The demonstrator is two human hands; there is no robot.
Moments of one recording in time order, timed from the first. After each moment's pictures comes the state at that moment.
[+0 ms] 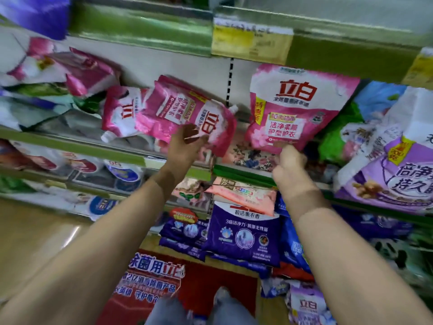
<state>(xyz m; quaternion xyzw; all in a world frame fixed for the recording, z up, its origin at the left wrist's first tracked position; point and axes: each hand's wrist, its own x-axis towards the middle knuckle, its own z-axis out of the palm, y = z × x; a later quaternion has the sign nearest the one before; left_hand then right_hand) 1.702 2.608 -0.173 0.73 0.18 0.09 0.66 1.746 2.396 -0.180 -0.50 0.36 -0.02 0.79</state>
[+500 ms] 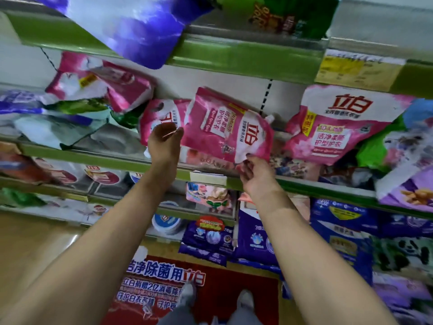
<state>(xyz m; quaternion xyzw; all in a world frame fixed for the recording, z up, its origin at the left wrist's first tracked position) 1.710 2.763 -0.158 0.65 0.27 0.20 0.68 1.715 2.581 -0.185 -0.44 0.38 0.10 0.80</state>
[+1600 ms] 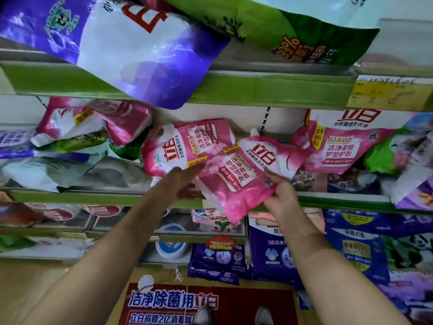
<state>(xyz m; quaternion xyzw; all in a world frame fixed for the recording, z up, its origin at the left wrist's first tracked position) 1.728 2.795 -0.155 0.73 0.25 -0.23 0.60 1.714 2.572 -0.179 -0.31 0.33 0.07 0.89</state>
